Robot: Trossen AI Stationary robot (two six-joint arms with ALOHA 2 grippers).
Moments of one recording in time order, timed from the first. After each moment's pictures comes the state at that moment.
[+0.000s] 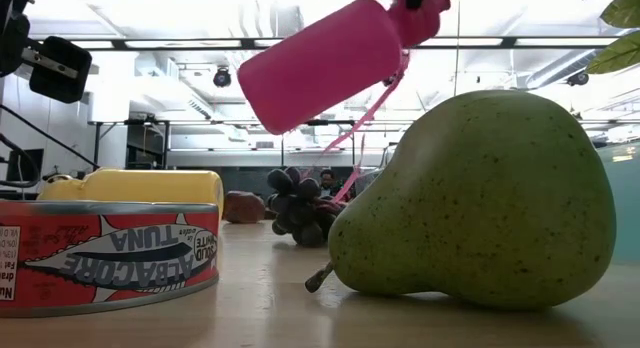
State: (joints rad) left arm -0.76 0.06 0.00 0.05 -0.25 -0.16; right arm 0.28 1.99 2.12 -1.57 0.14 0.56
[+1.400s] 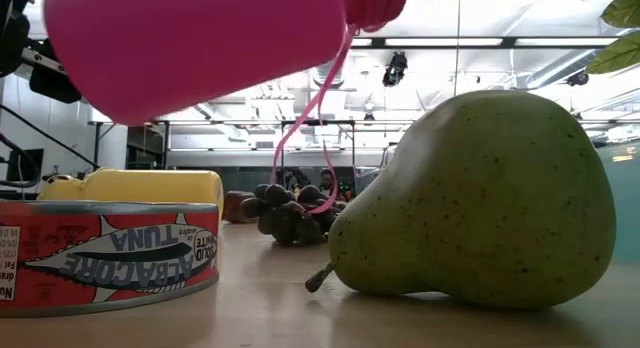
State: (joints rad) left arm -0.76 0.06 0.00 0.05 -0.25 -0.16; right arm 0.41 2.11 2.12 -1.27 0.08 0.53
